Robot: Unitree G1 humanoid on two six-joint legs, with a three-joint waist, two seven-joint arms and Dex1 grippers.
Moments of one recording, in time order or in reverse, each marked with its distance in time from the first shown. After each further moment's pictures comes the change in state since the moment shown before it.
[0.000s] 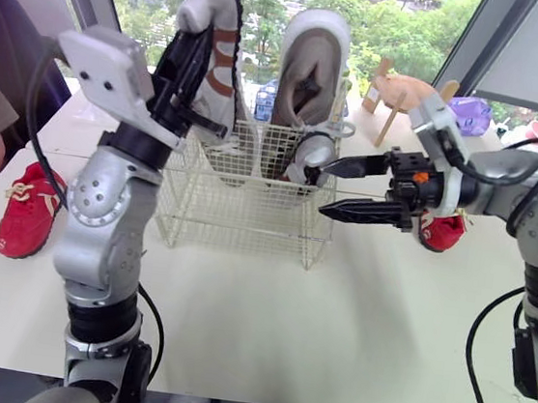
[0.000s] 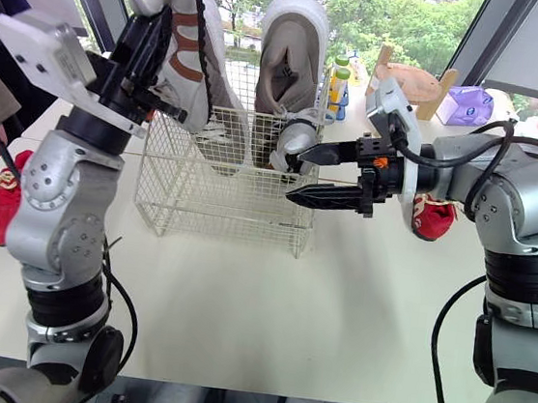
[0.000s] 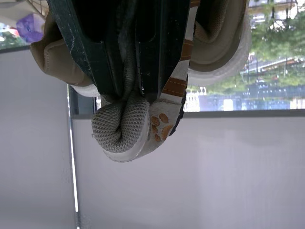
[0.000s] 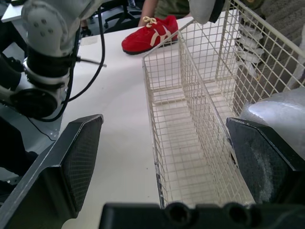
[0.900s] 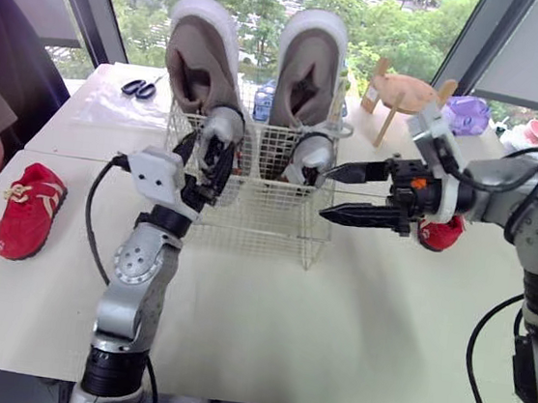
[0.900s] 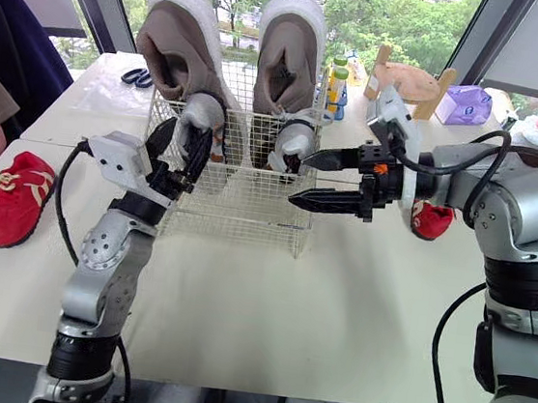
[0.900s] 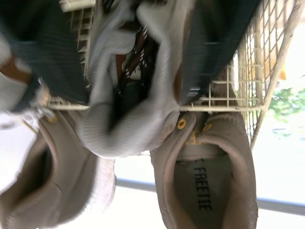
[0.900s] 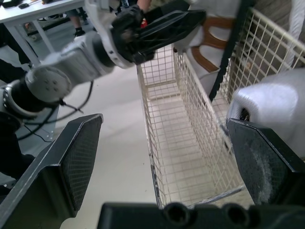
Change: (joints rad) left arm 0.333 0.002 -0.102 0.066 -0.018 -0.069 0.026; right arm 0.051 0.002 -0.007 -0.004 -0.003 -0.020 -0.018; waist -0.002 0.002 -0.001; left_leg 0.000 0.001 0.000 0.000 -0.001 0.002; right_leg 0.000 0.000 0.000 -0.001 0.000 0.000
